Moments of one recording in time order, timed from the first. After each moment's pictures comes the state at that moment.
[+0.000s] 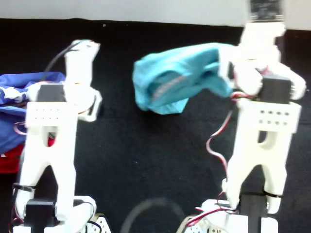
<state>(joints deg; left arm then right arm) -5.4 -19.8 17.0 73.5 -14.1 0.0 -12.4 -22.8 77.2 7.3</state>
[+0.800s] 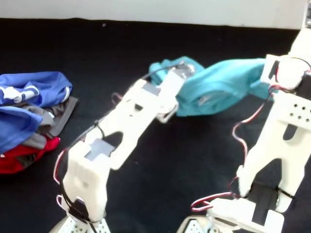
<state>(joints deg) 22.0 28.0 -5.5 49.6 -14.0 16.4 -6.7 -26.0 83.4 7.3</state>
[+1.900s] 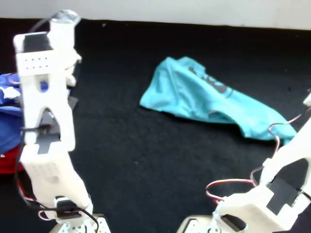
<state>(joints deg) -15.4 24.0 -45.7 100.5 -14.1 35.3 1.5 -22.2 80.4 3.1</state>
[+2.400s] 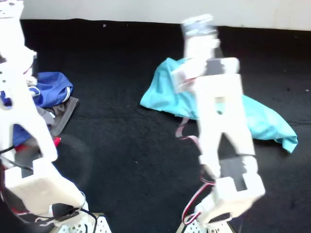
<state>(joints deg) -29.4 14.0 -45.8 100.9 -14.1 -19.5 9.4 -10.1 70.3 3.0</state>
